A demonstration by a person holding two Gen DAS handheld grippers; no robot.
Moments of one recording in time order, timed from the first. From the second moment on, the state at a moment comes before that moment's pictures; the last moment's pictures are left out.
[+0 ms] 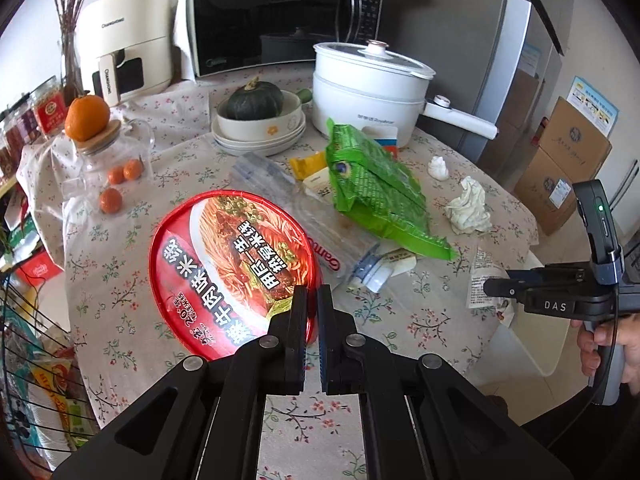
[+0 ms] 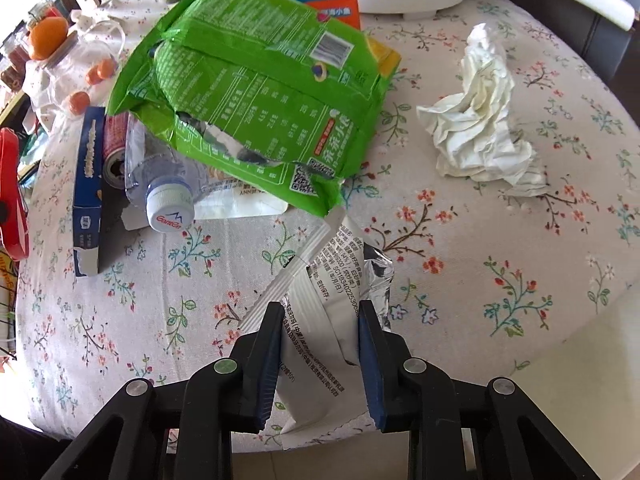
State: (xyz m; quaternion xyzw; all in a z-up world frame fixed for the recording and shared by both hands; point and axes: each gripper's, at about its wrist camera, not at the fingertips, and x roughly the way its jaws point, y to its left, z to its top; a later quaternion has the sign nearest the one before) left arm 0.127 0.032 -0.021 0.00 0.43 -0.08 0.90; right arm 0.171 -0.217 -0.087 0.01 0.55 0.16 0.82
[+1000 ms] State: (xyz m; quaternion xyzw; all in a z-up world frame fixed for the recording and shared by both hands) left arm 0.090 -0.231 -0.053 0.15 0.43 -0.29 0.84; right arm 0.098 -0.429 -0.070 0.11 0.51 0.01 0.85
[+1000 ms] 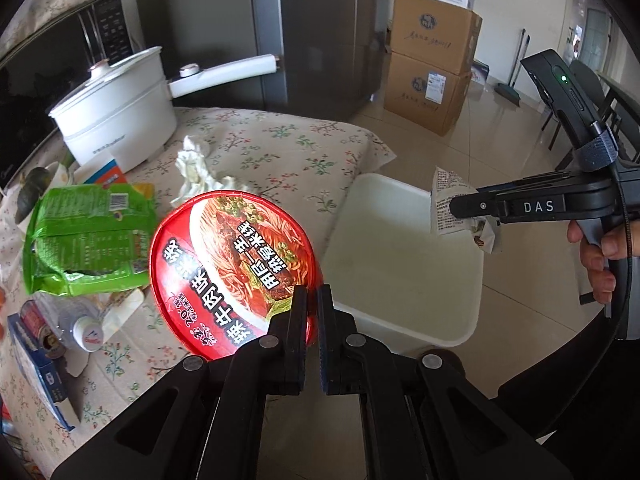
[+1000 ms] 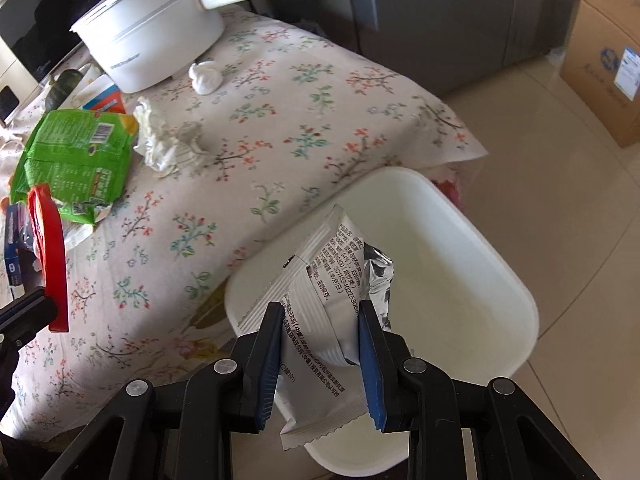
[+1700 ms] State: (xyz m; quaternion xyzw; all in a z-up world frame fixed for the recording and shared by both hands) left arm 0.102 -0.327 -0.091 0.05 0.46 -0.42 0.78; right arm 0.071 -0.506 -0.092 0.15 0.52 -0.04 0.84
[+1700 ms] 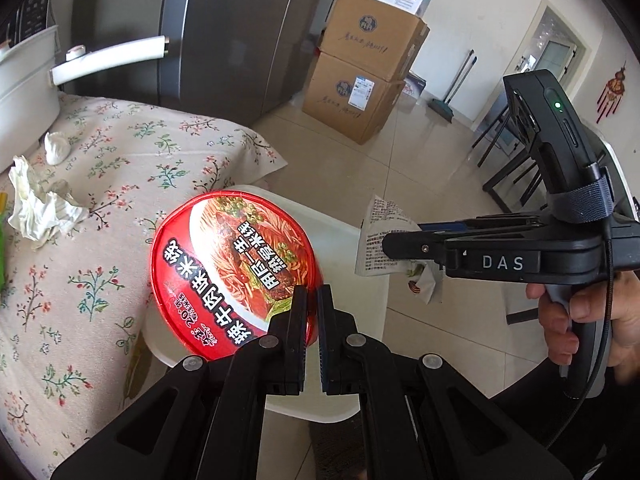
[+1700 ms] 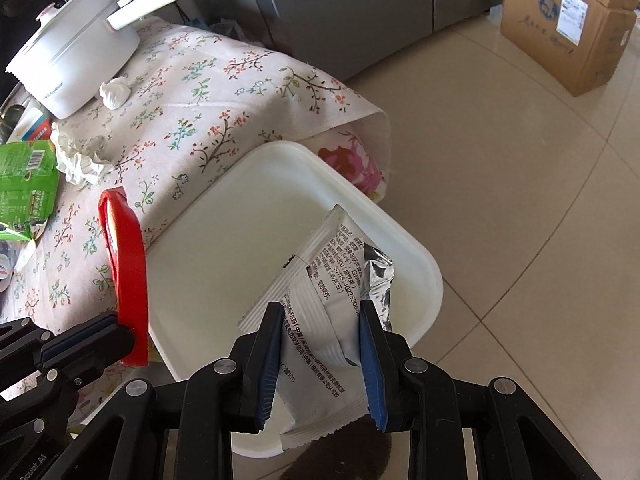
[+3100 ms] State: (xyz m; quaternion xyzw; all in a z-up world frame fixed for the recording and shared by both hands) left arm 0.131 -0.220 -0.083 0.06 0.45 -0.30 0.84; right arm 0.094 -0.476 -0.086 0.15 0.53 -0.06 0.83
